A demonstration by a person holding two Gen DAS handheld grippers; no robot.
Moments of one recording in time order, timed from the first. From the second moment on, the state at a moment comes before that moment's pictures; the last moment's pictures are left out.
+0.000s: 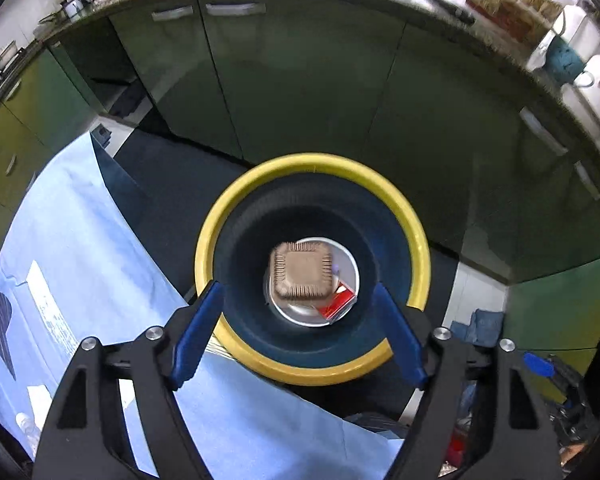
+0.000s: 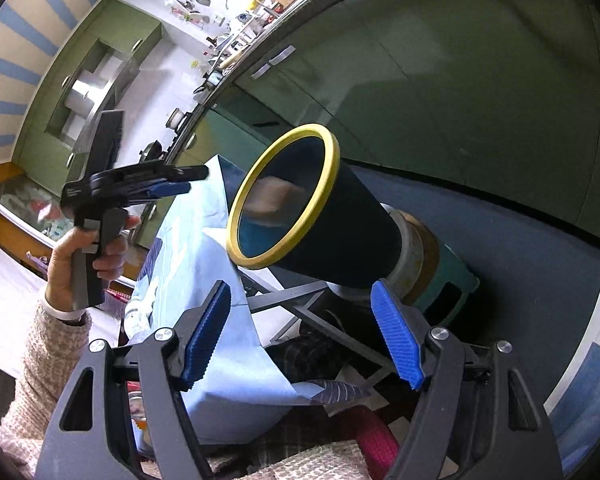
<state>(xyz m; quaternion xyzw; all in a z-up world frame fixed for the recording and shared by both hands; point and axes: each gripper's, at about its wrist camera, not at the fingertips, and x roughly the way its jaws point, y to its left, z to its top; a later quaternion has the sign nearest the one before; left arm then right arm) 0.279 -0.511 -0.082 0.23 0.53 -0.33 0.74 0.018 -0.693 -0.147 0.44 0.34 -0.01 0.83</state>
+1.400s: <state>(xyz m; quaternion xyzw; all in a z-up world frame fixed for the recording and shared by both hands) 0.110 0.054 -0.030 -0.13 0.34 -0.12 0.92 0.170 -0.410 -0.122 0.12 0.43 0.24 0.86</state>
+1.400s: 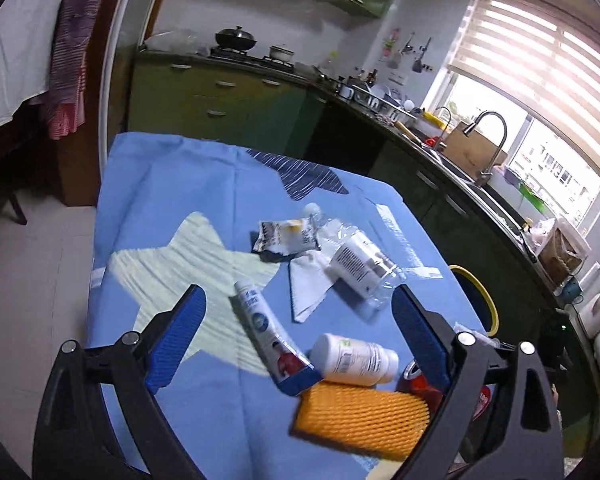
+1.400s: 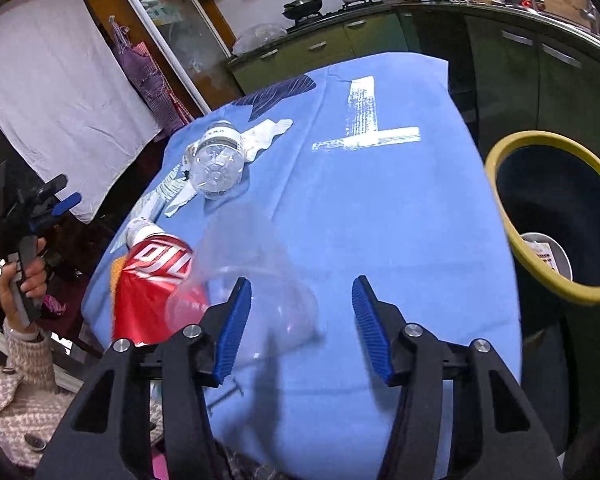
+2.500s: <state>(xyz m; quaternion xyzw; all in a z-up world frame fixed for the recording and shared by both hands) 0.116 0.011 -0.044 -0.10 0.37 -0.15 0.91 0.217 -0.605 -0.115 0.19 0.42 -0.05 0.89</state>
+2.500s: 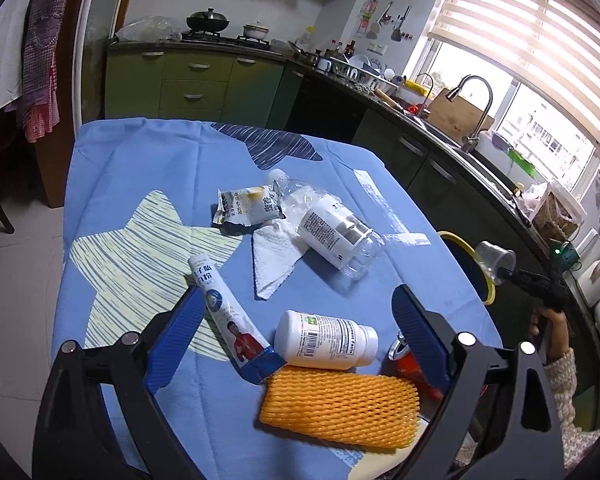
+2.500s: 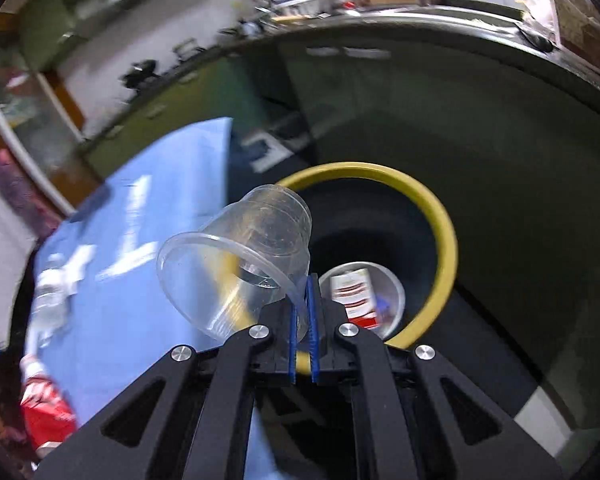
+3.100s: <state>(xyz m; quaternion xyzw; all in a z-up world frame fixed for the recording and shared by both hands) 0.140 0.009 -0.048 -0.08 0.42 -0.12 0.89 0.208 -0.605 -0.126 0.20 0.41 -0.06 0.89</state>
